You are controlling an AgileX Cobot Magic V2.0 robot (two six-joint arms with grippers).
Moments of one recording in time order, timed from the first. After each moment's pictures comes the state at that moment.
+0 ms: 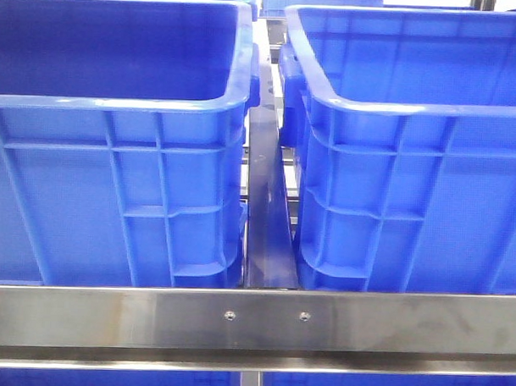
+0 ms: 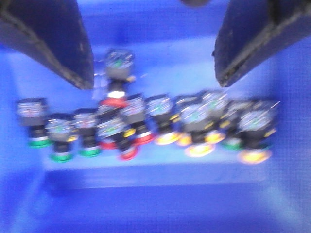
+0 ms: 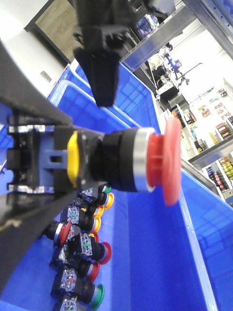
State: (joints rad) left arm -0.25 0.84 -0.92 0.20 0.77 -0.32; right arm 1.05 1.16 -0.69 0.50 -0.45 0.11
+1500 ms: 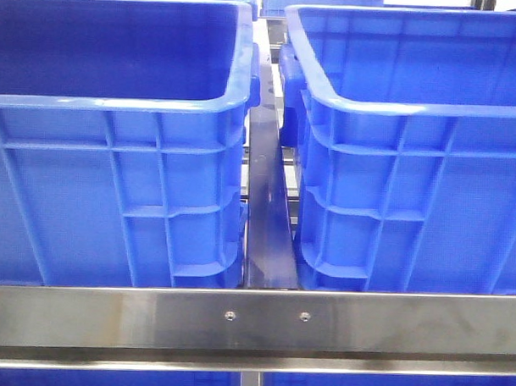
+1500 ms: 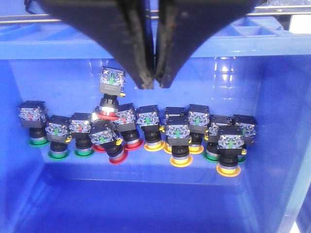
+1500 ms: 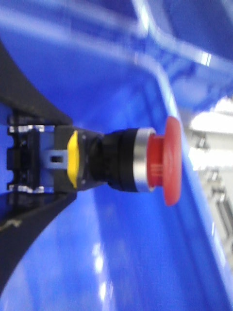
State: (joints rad) left arm -0.23 0.54 -0.73 0.20 0.76 -0.34; right arm 0.14 1.18 -0.87 0.36 0.16 0.07
